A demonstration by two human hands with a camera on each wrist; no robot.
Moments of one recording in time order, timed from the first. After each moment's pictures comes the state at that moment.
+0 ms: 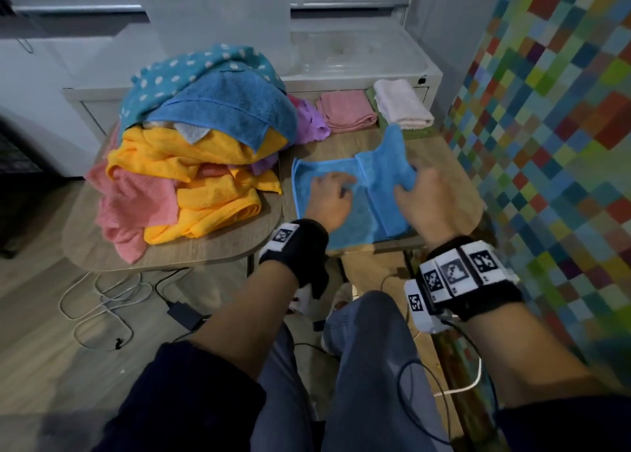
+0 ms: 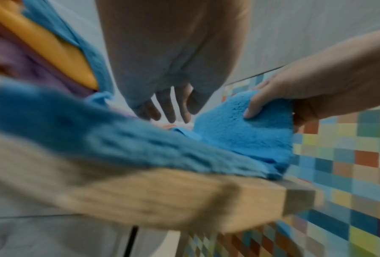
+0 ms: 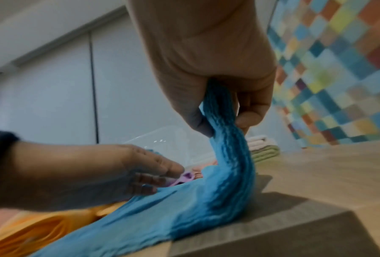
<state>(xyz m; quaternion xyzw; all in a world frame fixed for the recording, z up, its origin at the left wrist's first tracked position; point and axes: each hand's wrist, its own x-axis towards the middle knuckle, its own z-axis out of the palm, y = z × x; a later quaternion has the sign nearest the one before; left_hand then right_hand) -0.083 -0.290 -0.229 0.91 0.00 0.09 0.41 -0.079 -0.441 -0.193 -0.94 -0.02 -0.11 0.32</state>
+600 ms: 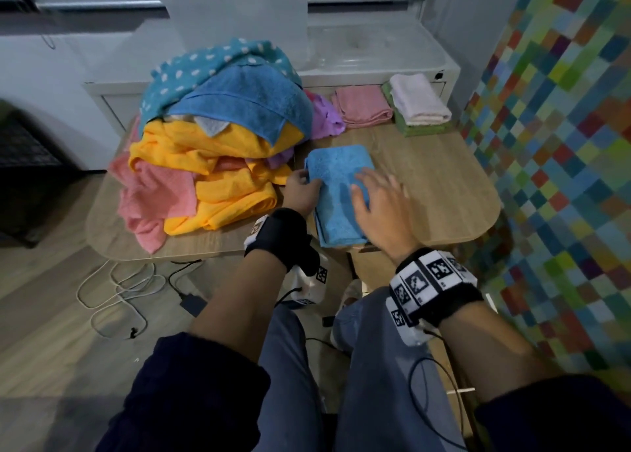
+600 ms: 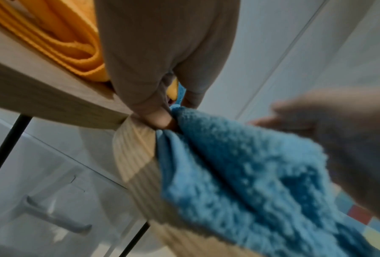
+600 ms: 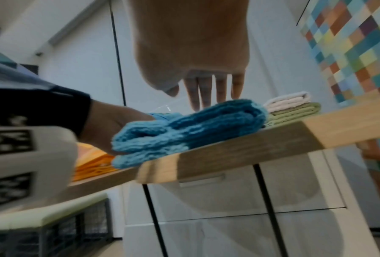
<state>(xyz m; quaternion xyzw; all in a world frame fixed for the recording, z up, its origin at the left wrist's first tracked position) -0.081 -0.237 -0.242 0.73 0.24 0.07 0.64 -0.100 -0.385 -0.228 -0.94 -0.21 -0.11 0.25</state>
